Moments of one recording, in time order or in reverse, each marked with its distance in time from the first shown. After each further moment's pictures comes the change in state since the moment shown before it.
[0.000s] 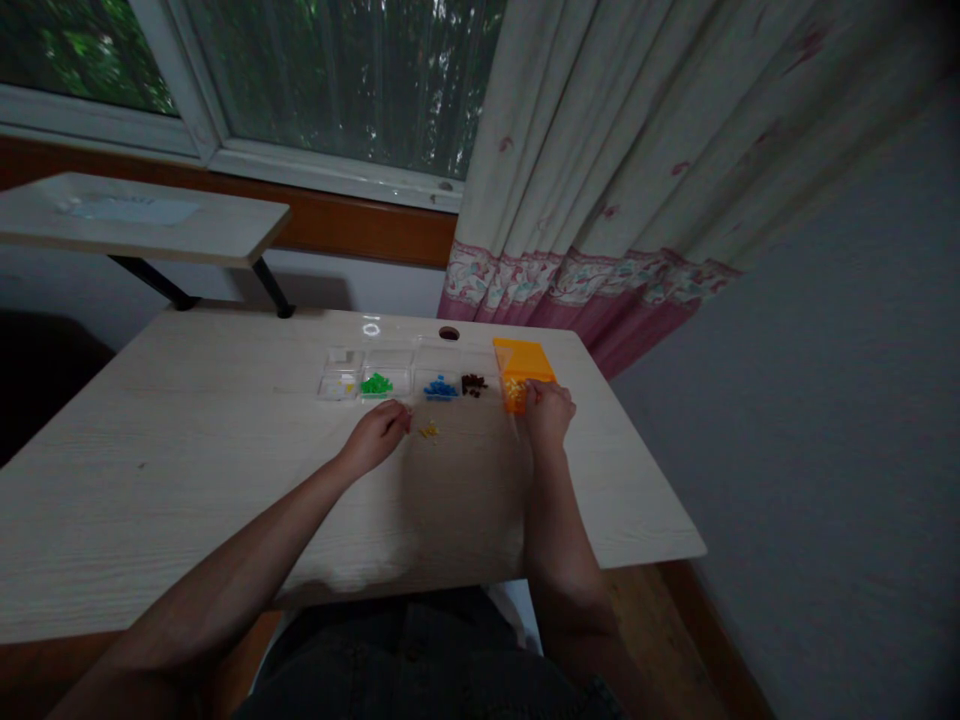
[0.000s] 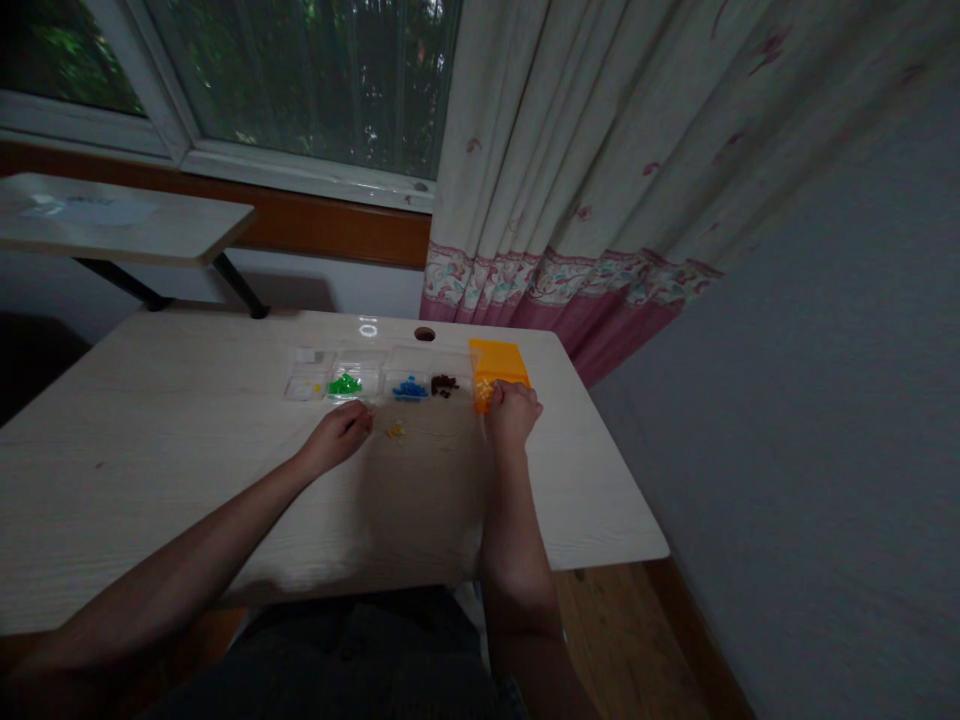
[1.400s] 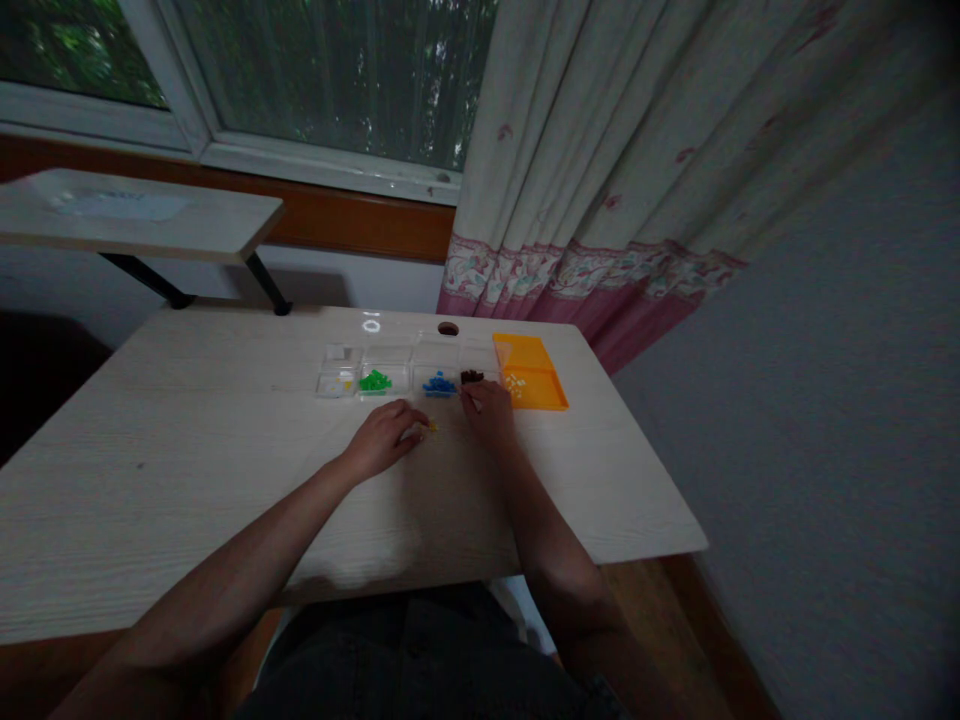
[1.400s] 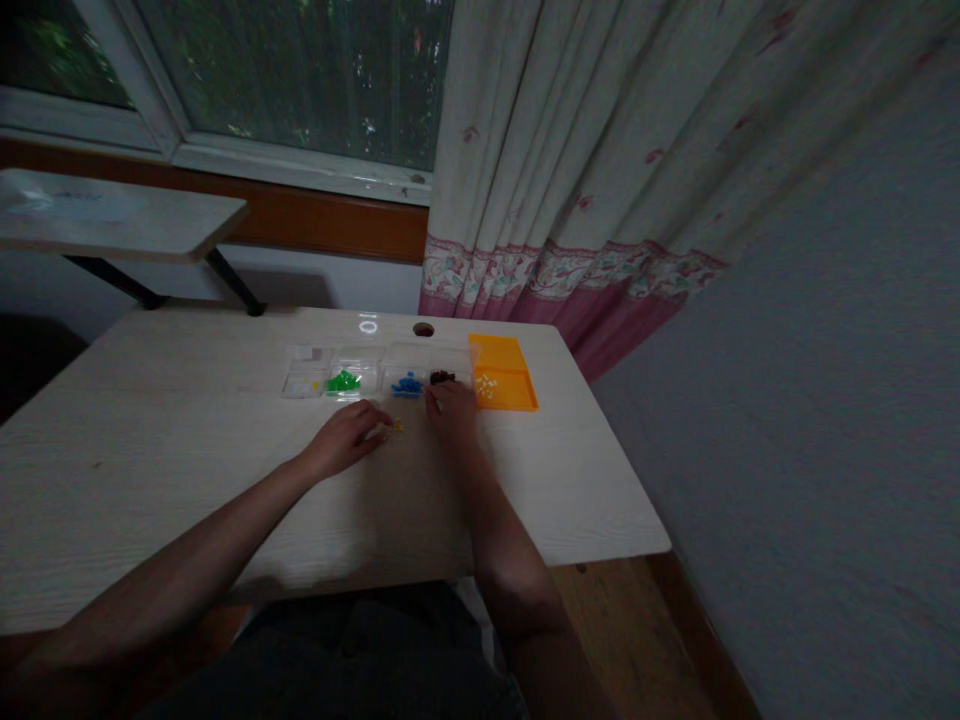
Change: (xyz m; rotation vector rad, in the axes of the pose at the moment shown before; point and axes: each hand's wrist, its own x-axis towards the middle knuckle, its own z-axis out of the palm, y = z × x) left_hand -0.004 0.010 -0.001 0.243 -0.193 0.100; right_hand -0.031 -0.056 0.037 0.382 -0.111 -0.533
